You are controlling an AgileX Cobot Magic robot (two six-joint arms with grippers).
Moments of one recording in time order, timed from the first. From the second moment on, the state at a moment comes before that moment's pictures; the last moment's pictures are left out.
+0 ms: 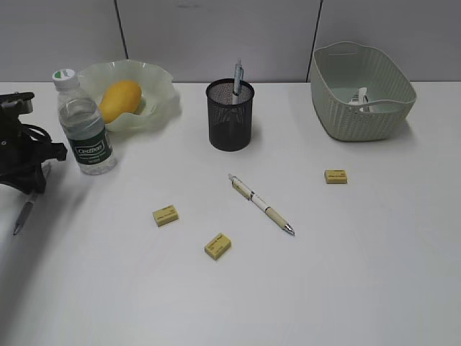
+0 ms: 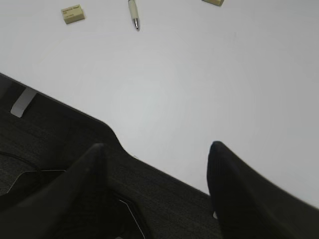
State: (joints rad) left arm -0.04 2.00 -1.20 -0.02 0.64 -0.17; right arm 0.53 0.29 -0.51 0.01 1.04 0.04
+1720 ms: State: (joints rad) left arm -0.60 1.63 -1.20 -0.19 -0.19 -0.15; right arm 0.53 0.29 -0.51 0.01 1.04 0.04
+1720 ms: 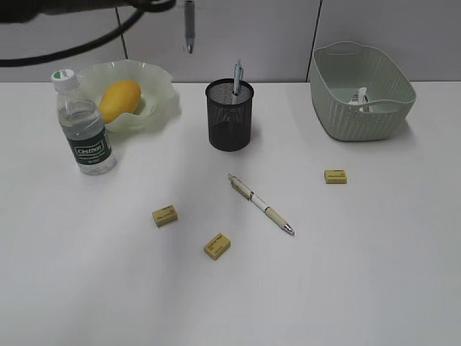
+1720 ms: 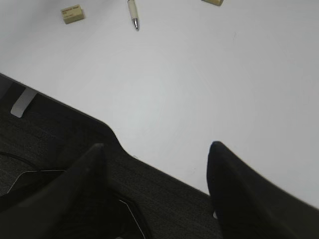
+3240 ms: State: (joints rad) left arm -0.58 2.15 -1.39 -0.16 -0.62 -0.08; right arm 0.53 0.29 -0.51 0.01 1.04 0.04
